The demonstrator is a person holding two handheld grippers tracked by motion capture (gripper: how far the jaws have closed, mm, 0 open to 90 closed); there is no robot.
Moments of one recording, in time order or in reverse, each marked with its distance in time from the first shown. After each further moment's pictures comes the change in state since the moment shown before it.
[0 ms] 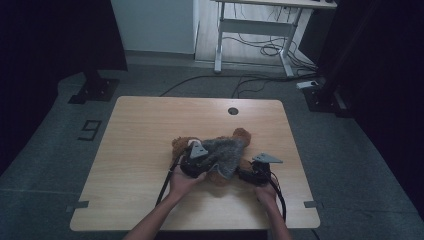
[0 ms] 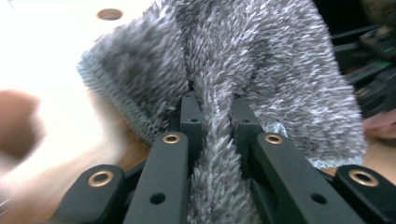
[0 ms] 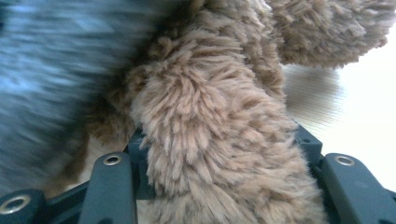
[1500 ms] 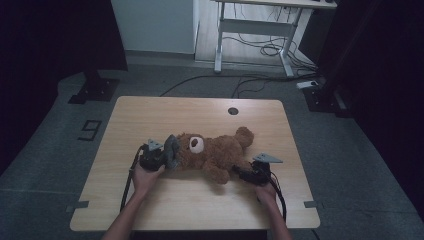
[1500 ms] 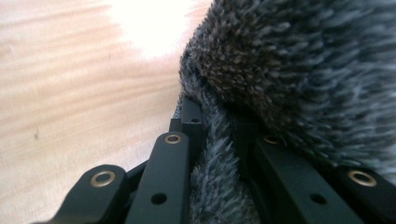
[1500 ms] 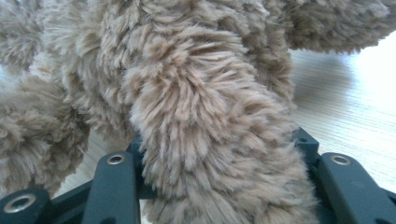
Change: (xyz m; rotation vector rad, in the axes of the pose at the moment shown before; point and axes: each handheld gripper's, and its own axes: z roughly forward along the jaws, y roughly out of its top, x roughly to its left) left arm 0.110 -0.061 -0.024 0.119 0.279 -0.192; right arm -0.007 -0.005 0.005 0.008 0.004 0.022
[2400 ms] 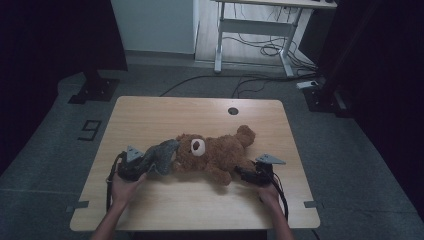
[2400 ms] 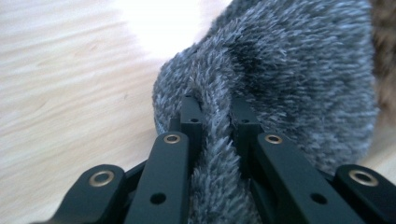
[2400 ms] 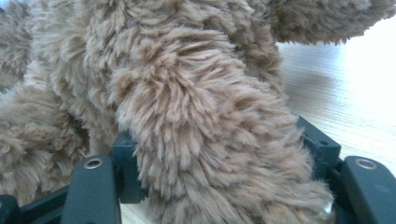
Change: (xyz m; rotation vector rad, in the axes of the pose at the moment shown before) left arm 0.024 -0.031 -0.073 -0.049 0.053 0.044; right arm -0.006 -0.004 -0.005 -0.018 -0.018 -0.010
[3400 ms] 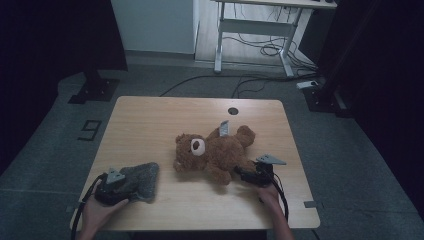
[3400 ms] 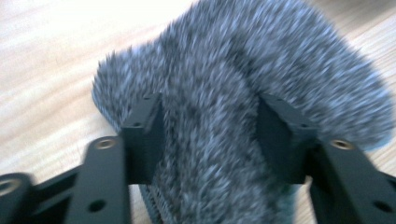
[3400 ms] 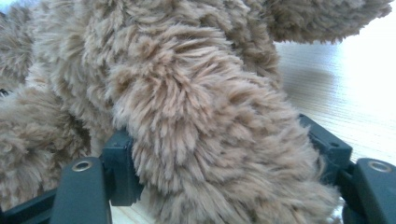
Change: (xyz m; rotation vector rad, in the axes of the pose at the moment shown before) left arm 0.020 -0.058 -0.045 0.151 -0.050 0.036; right arm 0.001 0.000 -0.002 -0.005 -0.004 0.027
